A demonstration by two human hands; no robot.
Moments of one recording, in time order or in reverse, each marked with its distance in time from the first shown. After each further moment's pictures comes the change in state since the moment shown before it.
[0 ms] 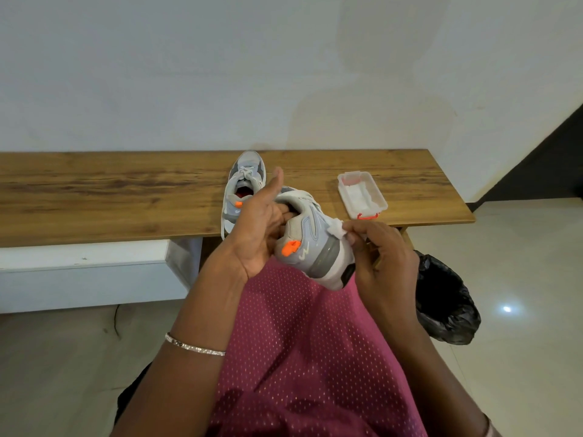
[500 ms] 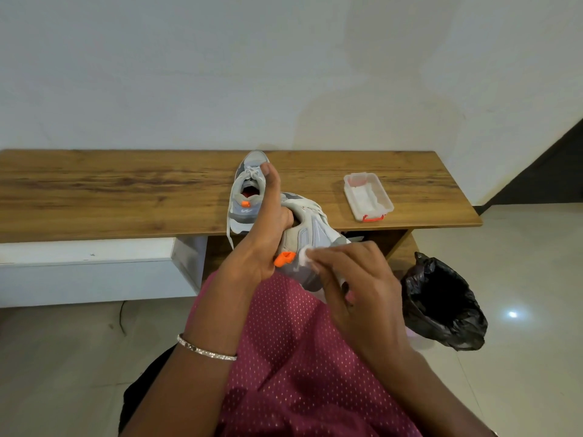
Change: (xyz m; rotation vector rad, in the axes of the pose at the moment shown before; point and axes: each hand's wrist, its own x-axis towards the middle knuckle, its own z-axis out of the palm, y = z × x) left_hand 0.004 -0.006 0.005 0.017 0.071 -0.131; right_hand -0.025 -0.039 0.001 -0.065 -0.143 -0.265
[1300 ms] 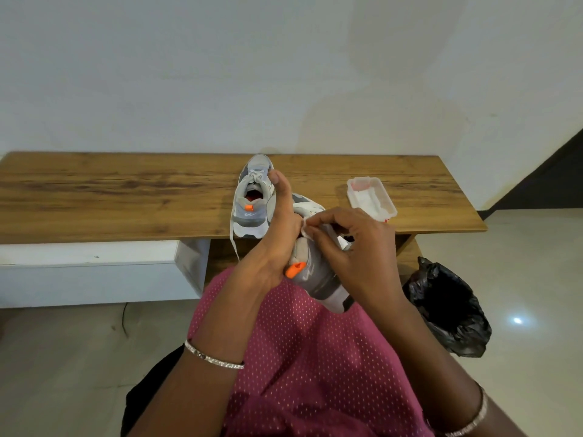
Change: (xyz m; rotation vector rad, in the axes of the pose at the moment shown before) left_hand -0.008 0.004 0.020 -0.011 0.013 0.160; right_hand 0.061 0.008 0.004 0.202 -0.055 0.149
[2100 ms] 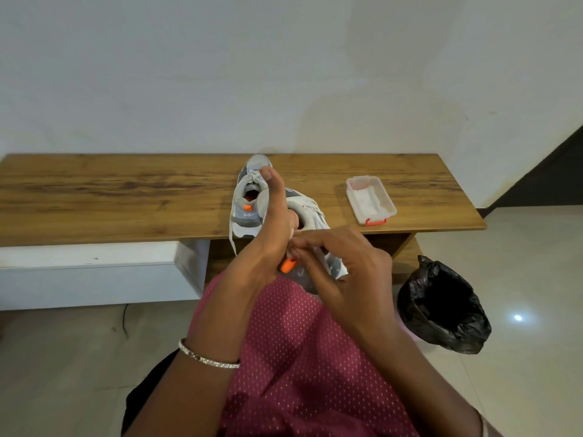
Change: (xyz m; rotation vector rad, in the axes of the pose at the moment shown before) left_hand 0.005 0.002 -0.011 0.101 0.042 -0.073; right_hand -0.028 -0.017 0.005 0.039 0.071 -0.114
